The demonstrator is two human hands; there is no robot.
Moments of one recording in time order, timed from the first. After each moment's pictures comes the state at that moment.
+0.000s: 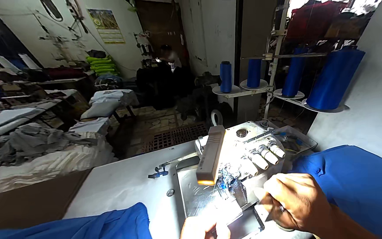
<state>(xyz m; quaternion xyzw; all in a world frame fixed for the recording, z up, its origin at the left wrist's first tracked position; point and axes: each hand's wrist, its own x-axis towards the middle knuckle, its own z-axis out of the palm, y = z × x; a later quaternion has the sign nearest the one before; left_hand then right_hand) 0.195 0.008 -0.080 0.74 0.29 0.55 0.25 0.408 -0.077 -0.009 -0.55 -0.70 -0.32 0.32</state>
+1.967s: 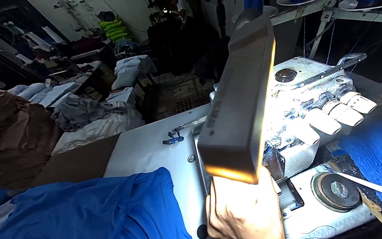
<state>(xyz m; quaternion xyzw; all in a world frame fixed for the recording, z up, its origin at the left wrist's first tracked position) 0.258 0.009 -0.069 0.71 0.51 0.49 0.05 0.579 -0.084 -0.059 -0.78 -0.28 0.02 0.57</state>
